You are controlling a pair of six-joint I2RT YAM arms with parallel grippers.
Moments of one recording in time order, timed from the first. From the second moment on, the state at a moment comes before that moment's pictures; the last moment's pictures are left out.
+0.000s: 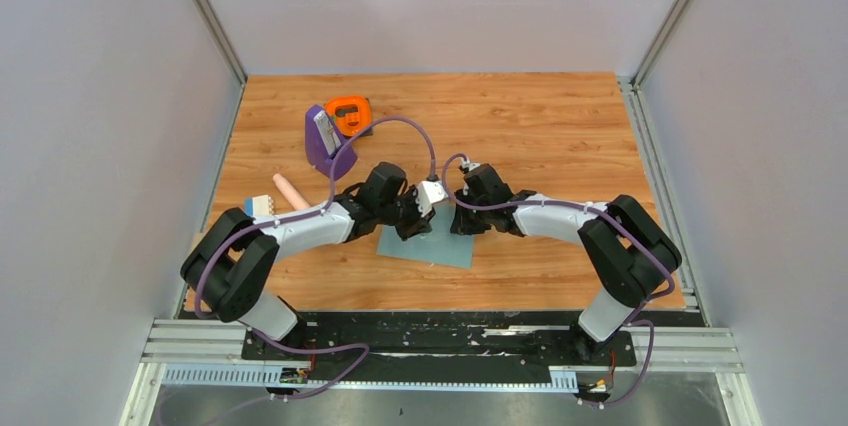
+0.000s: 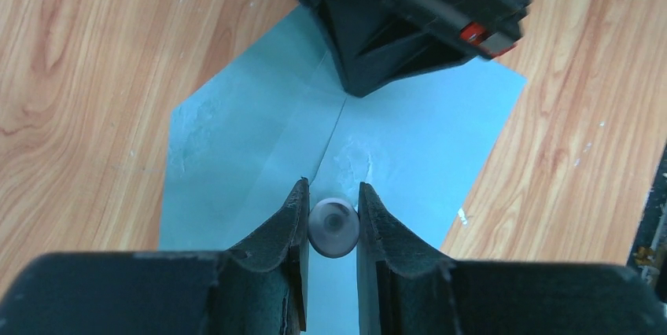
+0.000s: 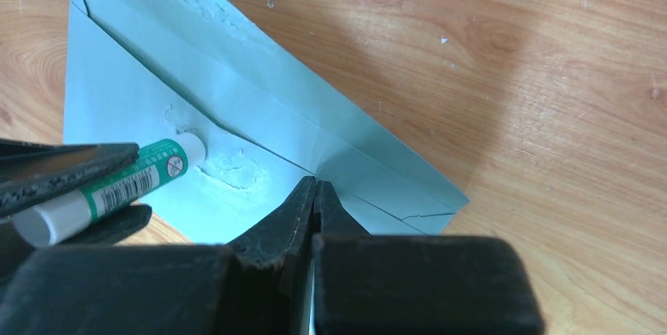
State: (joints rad) left arm -0.71 1.52 0.77 0.02 0.41 0.34; right arm 0.67 1.66 0.83 -0.07 -0.12 0.54
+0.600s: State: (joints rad) left arm -0.76 1.62 0.85 0.06 0.40 0.34; right arm 0.67 1.66 0.83 -0.07 -0.13 0.54
